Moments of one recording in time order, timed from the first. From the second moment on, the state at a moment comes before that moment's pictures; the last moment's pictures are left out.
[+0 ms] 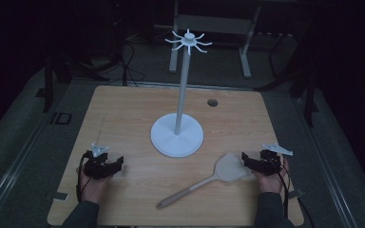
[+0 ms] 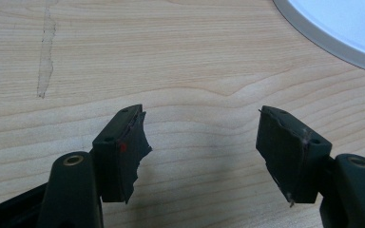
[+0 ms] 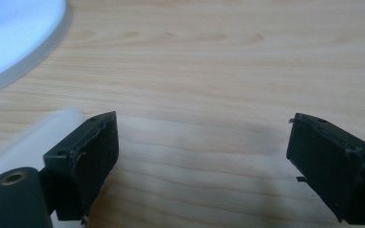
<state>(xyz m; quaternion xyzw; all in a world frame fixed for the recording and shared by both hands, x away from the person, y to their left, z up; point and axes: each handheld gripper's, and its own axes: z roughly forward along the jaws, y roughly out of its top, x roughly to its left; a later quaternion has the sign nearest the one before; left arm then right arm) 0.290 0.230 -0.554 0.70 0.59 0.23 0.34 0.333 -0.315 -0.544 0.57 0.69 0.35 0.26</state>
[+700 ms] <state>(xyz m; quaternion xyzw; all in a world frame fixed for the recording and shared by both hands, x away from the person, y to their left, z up) 0.290 0.229 -0.554 0.70 0.59 0.23 0.33 0.320 -0.288 -0.519 0.50 0.73 0.39 0.26</state>
